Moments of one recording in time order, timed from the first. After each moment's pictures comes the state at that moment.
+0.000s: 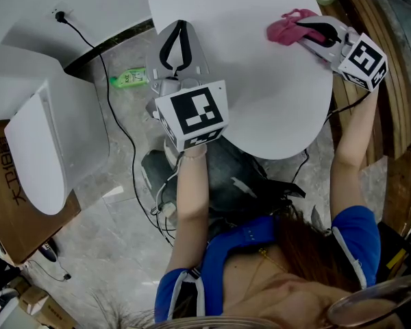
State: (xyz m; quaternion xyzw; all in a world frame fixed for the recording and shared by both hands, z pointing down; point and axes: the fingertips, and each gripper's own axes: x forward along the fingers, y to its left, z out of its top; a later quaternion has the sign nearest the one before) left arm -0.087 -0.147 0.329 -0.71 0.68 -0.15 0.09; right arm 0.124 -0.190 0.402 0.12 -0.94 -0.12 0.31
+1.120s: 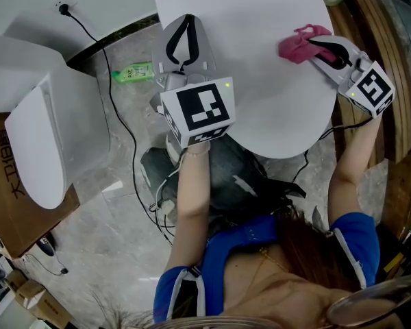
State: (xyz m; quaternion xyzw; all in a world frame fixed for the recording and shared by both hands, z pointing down) left arm -0.083 -0.149 0.328 -0.71 0.68 -0.15 0.09; right arm 0.138 -0.154 0.408 0.15 -0.93 -0.13 0.30
